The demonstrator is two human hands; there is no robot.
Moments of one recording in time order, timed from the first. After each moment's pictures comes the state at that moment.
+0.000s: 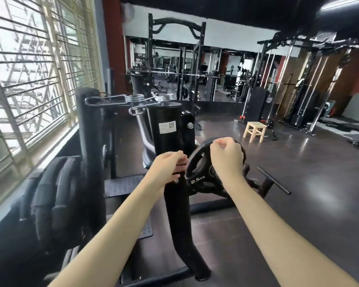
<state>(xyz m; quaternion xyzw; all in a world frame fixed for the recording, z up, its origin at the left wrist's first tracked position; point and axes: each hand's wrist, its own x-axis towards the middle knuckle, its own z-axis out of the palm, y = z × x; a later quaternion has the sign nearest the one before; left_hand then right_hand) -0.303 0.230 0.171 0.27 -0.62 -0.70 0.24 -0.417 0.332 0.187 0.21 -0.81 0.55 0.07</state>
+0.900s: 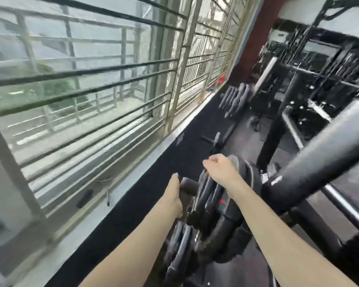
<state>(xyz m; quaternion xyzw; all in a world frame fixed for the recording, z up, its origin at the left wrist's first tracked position) -0.012 -0.103 0.012 0.53 -0.14 -0.78 0.31 -0.130 -0.093 0.087 0.49 -0.79 0.28 -0.25</state>
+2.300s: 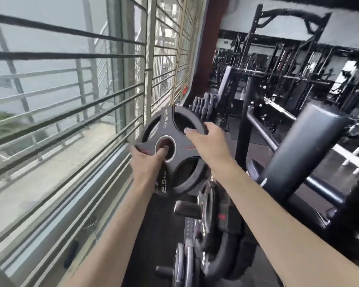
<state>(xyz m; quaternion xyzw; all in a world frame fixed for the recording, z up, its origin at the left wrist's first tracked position) 0.038 -0.195 0.099 0.53 -0.47 -0.47 0.52 -0.081 -0.110 0.187 0.47 -0.68 0.54 -0.16</state>
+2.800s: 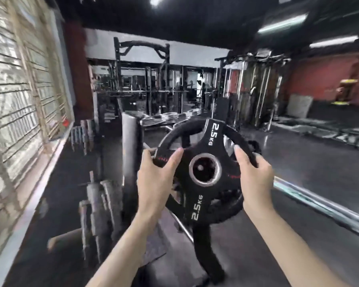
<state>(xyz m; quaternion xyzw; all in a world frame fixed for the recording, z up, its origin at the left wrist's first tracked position) -0.138 0.110 0.180 0.18 -0.69 -0.53 0.46 -0.231 0.280 0.183 0.12 -0.63 0.74 0.18</state>
